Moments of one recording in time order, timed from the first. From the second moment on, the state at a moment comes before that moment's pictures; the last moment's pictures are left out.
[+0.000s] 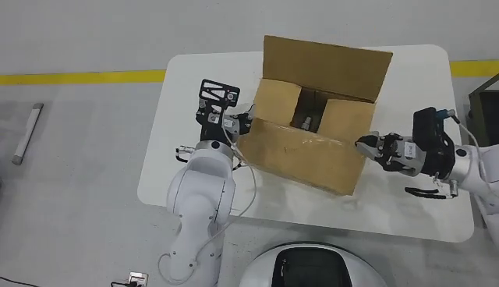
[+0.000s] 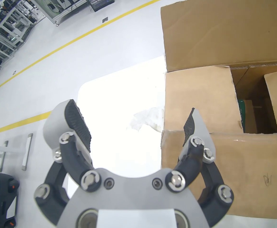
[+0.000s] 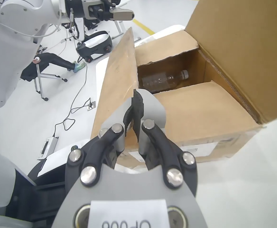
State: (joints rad) left arm 1.07 -1.63 -1.27 -2.01 1.87 -0.17 -0.79; right arm -1.32 -0.98 1.68 -1.88 -0.33 -0.89 0.78
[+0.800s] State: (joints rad) left arm 1.00 -1.63 -1.22 -1.99 1.87 -0.20 -0.81; right arm -1.37 -0.93 1.61 -1.92 -0.11 -0.78 0.96
